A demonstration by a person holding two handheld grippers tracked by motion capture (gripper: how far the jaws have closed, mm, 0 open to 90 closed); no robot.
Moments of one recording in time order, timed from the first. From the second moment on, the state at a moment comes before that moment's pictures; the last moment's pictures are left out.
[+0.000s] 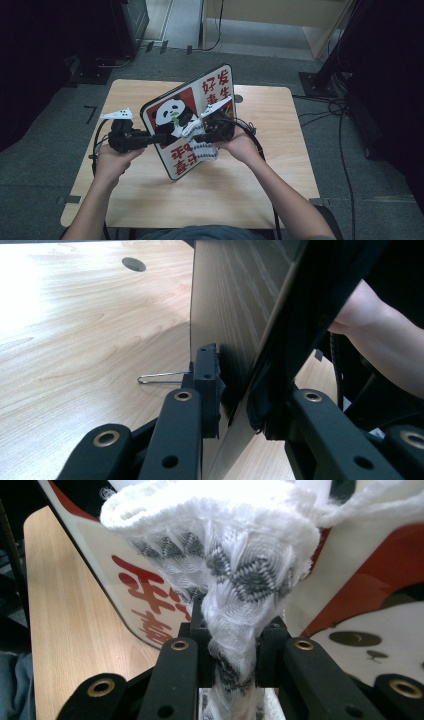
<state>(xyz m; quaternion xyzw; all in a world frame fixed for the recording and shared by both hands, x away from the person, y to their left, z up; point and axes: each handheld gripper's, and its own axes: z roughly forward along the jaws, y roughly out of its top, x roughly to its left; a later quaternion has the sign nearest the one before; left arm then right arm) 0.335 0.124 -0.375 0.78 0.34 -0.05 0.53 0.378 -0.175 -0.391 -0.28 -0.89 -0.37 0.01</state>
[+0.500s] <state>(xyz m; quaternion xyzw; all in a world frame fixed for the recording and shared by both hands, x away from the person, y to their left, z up) 0.336 0.123 -0.375 0.78 0.34 -0.05 0.52 0.376 -0.180 -0.415 -0.29 -0.89 -0.35 0.02</state>
